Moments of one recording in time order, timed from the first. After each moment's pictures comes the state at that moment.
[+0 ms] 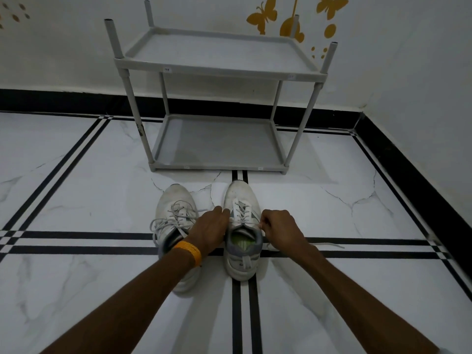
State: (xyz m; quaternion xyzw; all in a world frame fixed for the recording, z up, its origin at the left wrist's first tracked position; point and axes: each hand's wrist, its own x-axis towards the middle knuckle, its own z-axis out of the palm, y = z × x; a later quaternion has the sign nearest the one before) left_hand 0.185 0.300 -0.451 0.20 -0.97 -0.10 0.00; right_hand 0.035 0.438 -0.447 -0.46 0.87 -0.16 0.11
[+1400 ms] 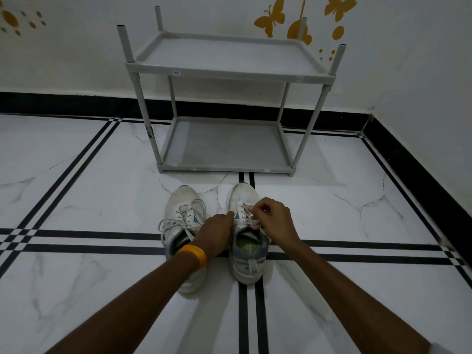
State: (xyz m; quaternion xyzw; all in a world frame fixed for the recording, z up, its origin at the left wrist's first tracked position) left_hand 0.187 0.302 -0.453 0.24 -0.95 -0.17 0.01; right_hand 0.060 0.412 -0.427 -0.33 0.79 -0.47 0.20
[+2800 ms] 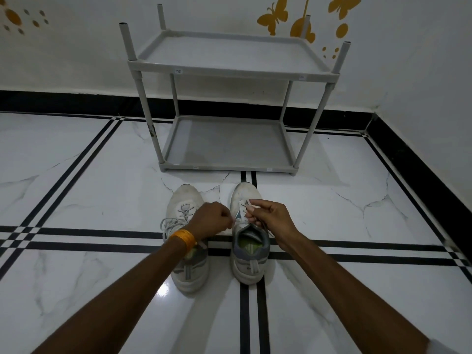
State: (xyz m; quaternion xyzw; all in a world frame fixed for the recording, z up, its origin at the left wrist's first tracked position) left_hand 0.189 0.278 -0.418 0.33 -0.87 -0.37 0.01; right_hand 0.053 0.406 -0.435 -0.22 0.65 -0.60 0.41
